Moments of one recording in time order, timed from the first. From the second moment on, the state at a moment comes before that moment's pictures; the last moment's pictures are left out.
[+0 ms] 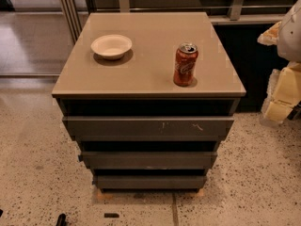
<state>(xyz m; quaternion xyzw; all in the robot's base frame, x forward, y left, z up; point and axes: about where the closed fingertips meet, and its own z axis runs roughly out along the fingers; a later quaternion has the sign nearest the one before) 0.438 -0.217 0.976 -0.60 0.78 -0.03 0.16</state>
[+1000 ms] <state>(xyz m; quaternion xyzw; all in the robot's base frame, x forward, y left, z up) 0.444 -0.197 0.924 -0.61 0.77 0.00 0.17</state>
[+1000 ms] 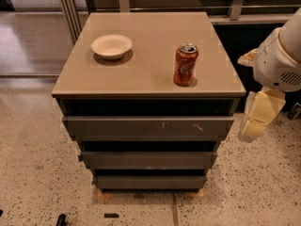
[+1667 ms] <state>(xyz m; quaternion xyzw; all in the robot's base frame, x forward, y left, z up) 0.446 -0.178 0.880 -0.62 0.77 0.02 0.16</state>
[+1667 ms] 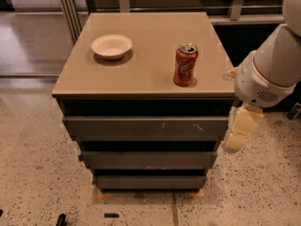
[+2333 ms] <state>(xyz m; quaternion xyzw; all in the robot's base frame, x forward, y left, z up) 0.460 -0.172 0.788 -0.64 0.75 0.06 0.16</state>
